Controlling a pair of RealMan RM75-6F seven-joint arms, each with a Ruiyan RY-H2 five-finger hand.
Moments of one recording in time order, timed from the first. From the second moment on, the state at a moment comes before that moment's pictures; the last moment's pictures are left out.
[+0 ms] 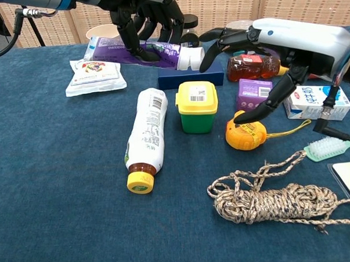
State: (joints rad) left arm -1.32 -1.18 -0.07 -1.85 0.78 0.77 0.42; right arm 0.67 -1.38 0.09 -1.67 -1.57 1.07 0.32
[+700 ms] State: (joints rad) left arm -1.24 -1.18 -0.08 -1.88 0.86 0.84 0.41; right arm 0.66 -1.38 0.09 -1.67 -1.56 1.09 0.34
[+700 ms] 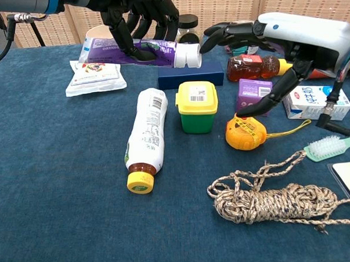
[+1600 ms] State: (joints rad) left arm -1.13 -1.22 -0.11 -1.83 0.96 0.90 0.37; right arm 0.57 -1.32 0.11 -1.67 -1.48 1.14 0.73
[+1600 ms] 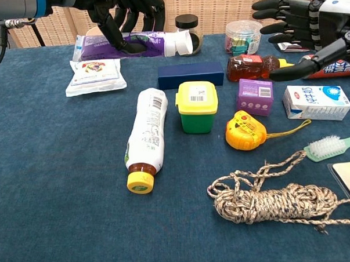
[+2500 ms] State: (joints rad) left arm -1.13 -1.24 -0.15 -1.85 0.90 0.95 0.49; right arm 0.51 -1.44 0.22 -1.55 -1.41 1.21 1.24
